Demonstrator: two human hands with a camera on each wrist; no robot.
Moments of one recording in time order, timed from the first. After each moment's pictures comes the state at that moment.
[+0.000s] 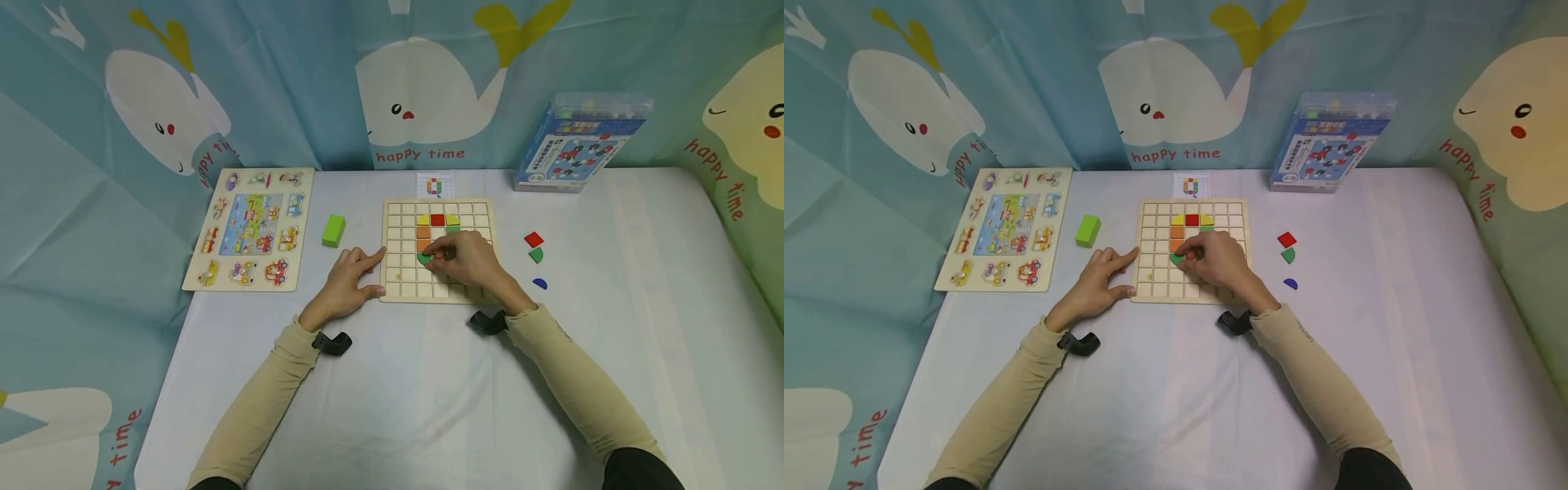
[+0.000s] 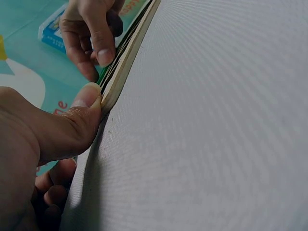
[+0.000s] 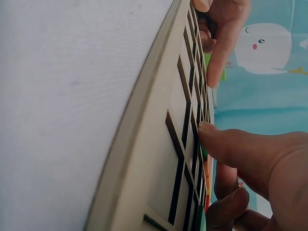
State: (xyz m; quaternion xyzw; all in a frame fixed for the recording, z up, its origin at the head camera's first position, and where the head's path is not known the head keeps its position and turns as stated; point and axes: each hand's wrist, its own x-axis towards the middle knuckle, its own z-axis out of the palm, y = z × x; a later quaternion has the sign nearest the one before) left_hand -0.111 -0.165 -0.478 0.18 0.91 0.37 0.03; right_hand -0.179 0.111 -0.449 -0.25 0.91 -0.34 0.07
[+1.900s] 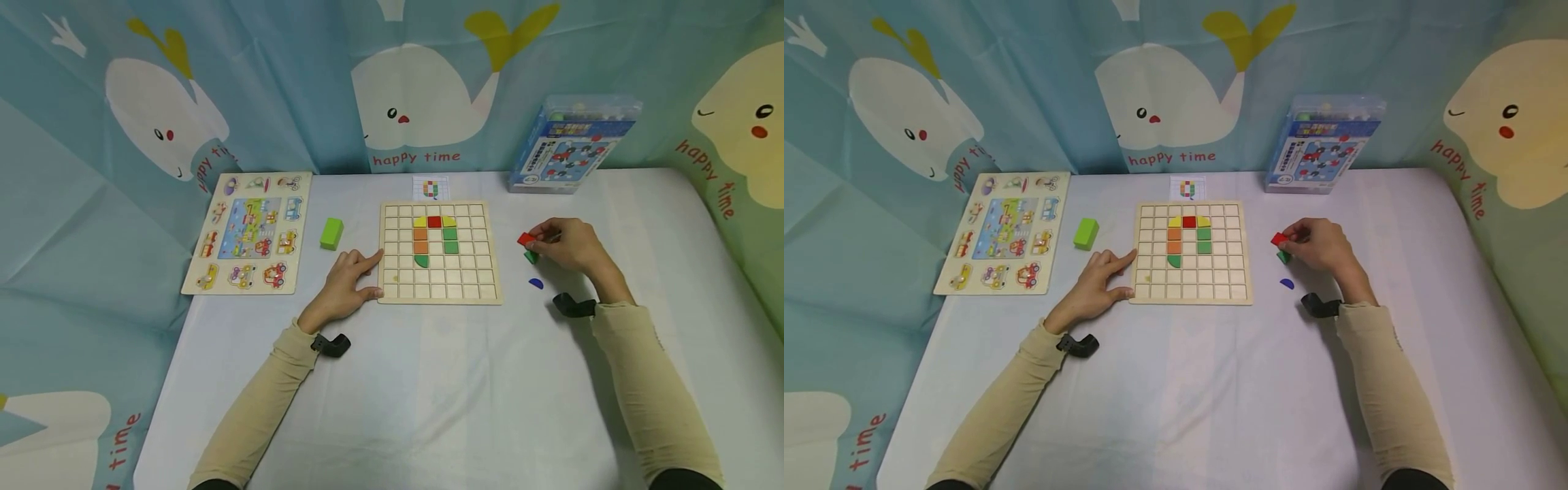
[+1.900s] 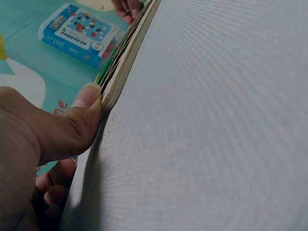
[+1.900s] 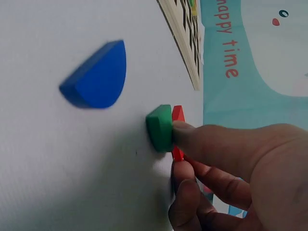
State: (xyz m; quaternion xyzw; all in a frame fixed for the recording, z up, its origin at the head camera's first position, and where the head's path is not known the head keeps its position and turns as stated) left_hand -0.110 -0.166 -0.482 0.18 0.91 0.36 0.03; right_hand -0.207 0.274 -0.431 -0.07 0.95 -0.28 0.12
